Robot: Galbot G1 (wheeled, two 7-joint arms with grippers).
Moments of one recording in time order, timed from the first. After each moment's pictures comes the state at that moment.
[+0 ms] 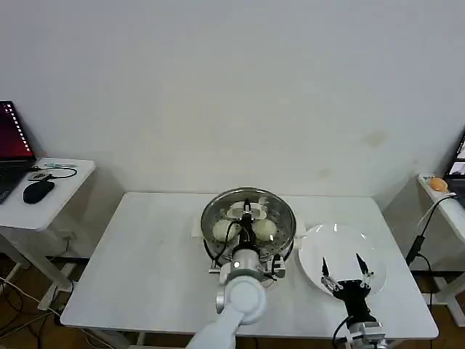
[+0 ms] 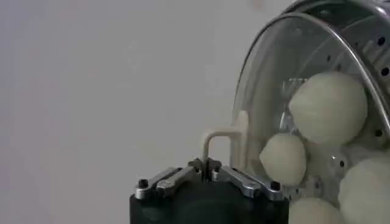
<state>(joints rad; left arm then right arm) 0.94 -1.59 0.14 -1.72 1.61 0.61 0.31 -1.58 1.51 0.71 1.94 -0.07 0.14 -0.08</state>
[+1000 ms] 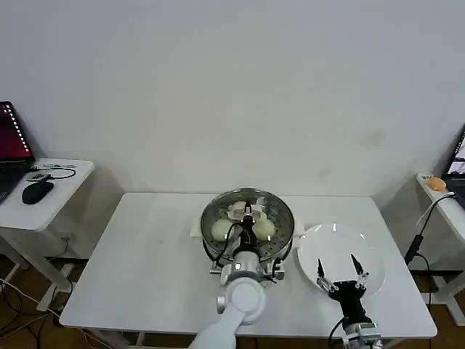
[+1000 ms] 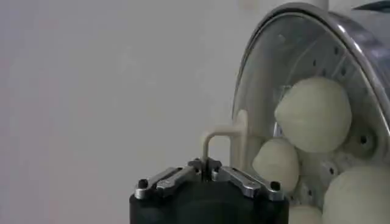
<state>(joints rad) 0.96 -1.60 0.11 -1.68 1.64 0.59 0.27 -1.58 1.51 0.69 1.93 -0.07 0.15 -0.09</state>
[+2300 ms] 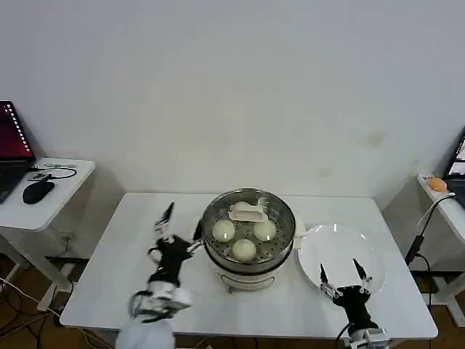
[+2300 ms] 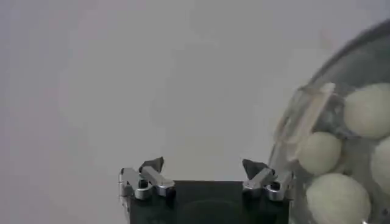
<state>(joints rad) 1.38 -1.30 -0.30 -2.14 0.57 0.20 -0.13 -1.64 1.43 0.69 1.97 0.01 0.13 -0.09</state>
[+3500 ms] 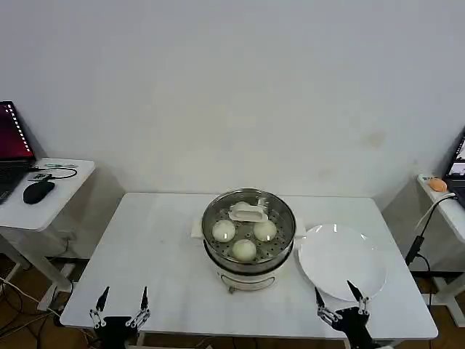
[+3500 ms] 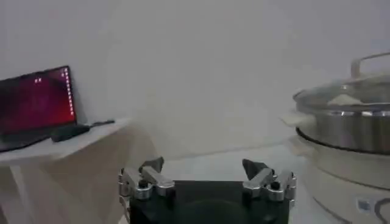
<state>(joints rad) 1.89 -1.35 -0.57 -2.14 -0.01 -0.09 -0.21 -1.81 1.33 0.66 2.08 0.14 0.02 -0.11</state>
